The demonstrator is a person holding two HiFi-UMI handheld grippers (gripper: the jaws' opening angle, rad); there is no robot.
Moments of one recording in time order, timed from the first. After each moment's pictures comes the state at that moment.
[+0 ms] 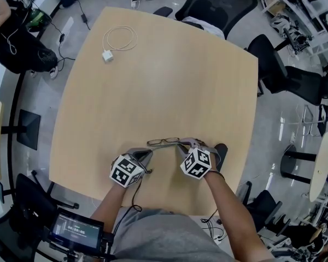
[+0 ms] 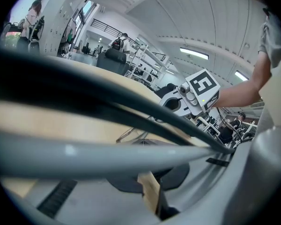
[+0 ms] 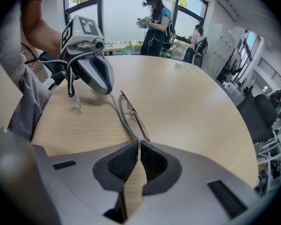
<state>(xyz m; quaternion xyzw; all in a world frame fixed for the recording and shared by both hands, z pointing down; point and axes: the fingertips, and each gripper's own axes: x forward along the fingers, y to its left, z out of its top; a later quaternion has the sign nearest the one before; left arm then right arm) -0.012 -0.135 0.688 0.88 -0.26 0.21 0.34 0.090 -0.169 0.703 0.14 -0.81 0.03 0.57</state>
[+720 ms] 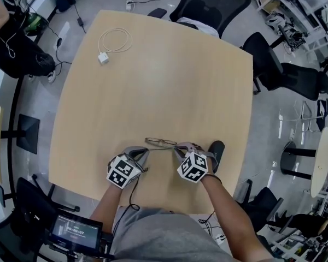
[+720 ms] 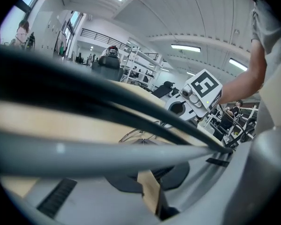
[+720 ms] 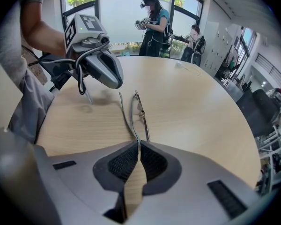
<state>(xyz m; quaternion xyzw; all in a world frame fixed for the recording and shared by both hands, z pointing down) -0.019 -0.140 0.677 0.90 -0.26 0.22 0.27 0.089 -0.145 0.703 0.15 -0.81 0.05 0.56</state>
